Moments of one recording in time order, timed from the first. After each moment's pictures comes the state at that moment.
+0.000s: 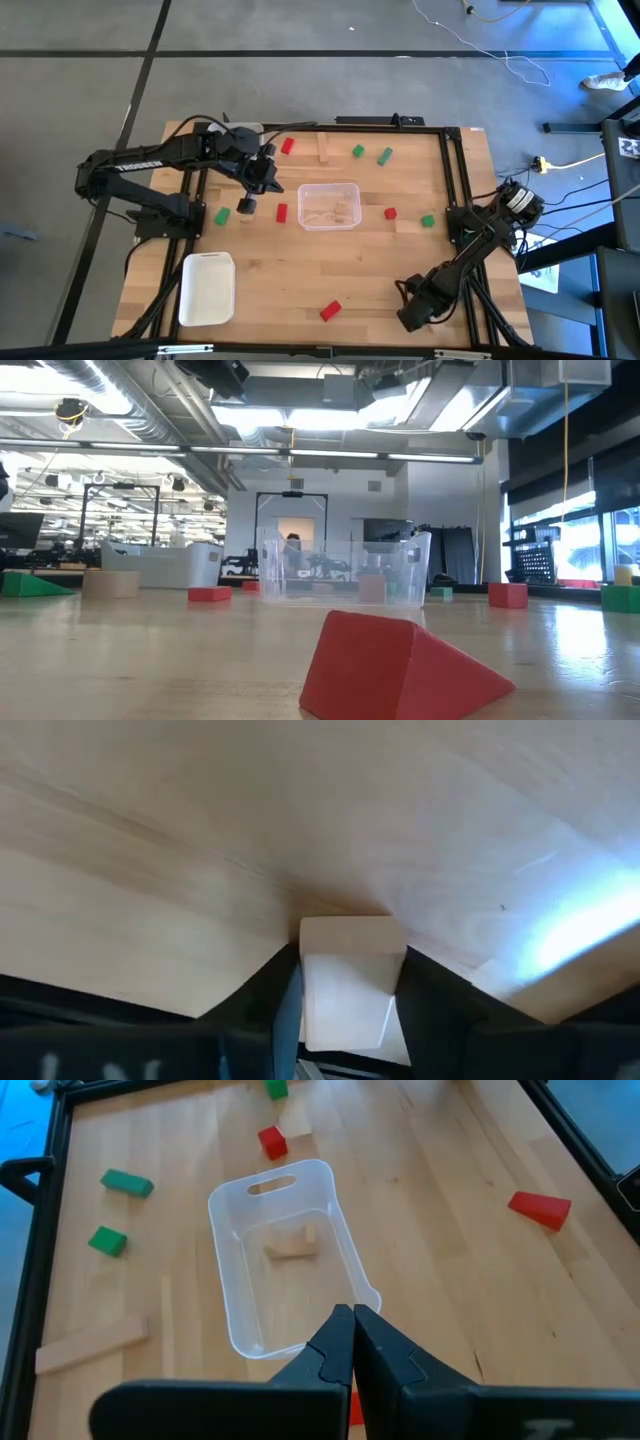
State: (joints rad) left arm 0.19 1.16 1.19 -0.73 0.22 0.32; right arm 0.84 1.77 0.89 -0.57 -0.36 1.94
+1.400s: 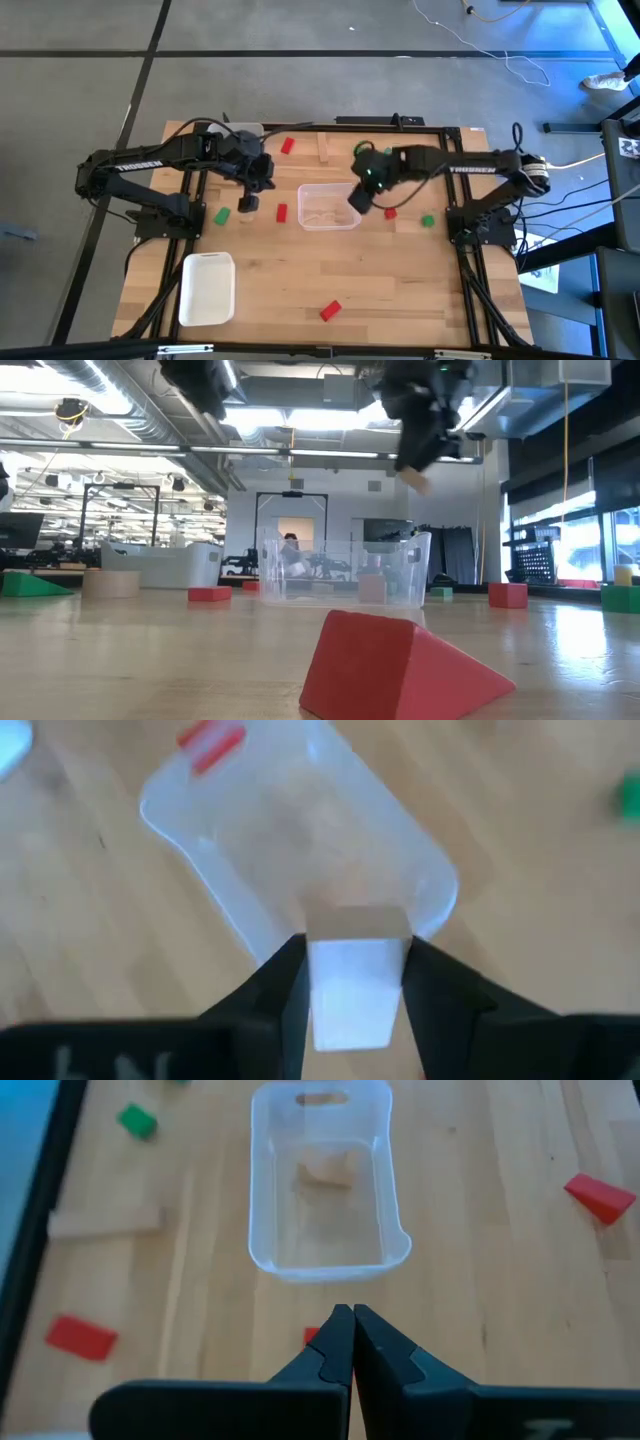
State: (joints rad) left arm 0.19 1.16 1.19 -0.88 0.09 0.10; right arm -0.12 1.53 1.30 -0.83 0.05 0.49
